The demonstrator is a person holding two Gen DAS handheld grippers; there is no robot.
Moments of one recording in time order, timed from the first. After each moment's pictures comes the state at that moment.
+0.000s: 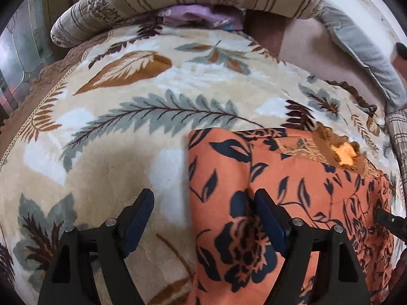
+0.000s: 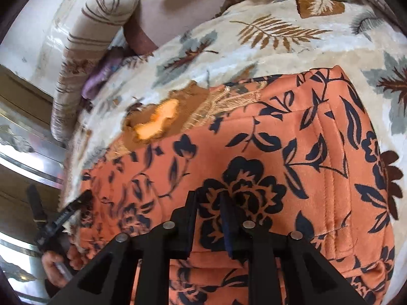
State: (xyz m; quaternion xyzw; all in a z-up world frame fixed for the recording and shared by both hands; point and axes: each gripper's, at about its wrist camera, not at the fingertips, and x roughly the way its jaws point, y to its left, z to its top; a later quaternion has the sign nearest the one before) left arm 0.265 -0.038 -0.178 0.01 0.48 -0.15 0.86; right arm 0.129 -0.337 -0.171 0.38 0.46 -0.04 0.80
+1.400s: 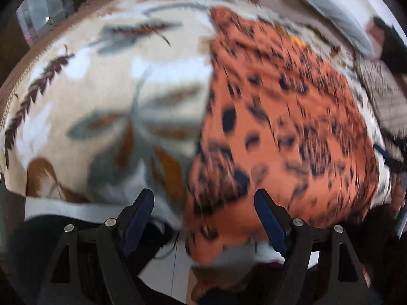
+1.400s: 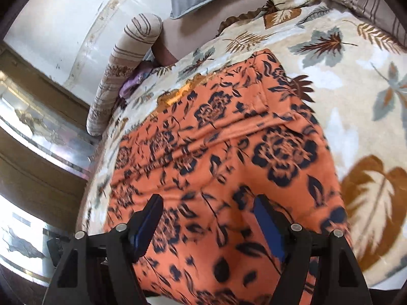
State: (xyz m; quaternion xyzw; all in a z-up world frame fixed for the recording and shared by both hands) left arm -0.003 0.086 -0.184 0.02 0.59 -0.18 0.79; right arm -0.076 -0.315 -0.138 0.38 0.41 -0.03 0.83
